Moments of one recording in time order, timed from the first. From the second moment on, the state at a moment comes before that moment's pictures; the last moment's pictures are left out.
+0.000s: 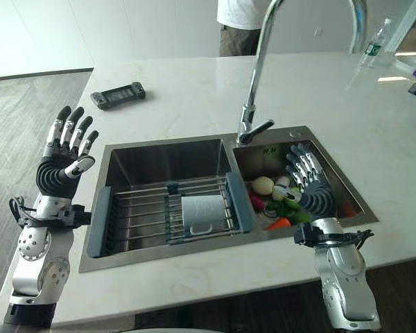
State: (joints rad) left arm -0.01 0.41 0.12 -0.30 -0.44 -0.22 -0.09; right arm 0.13 -0.40 -0.10 -0.31 0.47 -0.10 0.12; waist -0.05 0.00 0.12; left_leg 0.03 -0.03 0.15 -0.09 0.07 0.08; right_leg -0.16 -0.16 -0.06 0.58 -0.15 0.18
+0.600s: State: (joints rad) left arm -0.03 0.66 0.00 -0.30 0.03 0.04 -0.14; right arm 0.12 -0.51 -0.10 -0.33 0.48 0.01 0.12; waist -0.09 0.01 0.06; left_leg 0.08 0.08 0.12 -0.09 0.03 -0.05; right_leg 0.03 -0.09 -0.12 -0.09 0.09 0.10
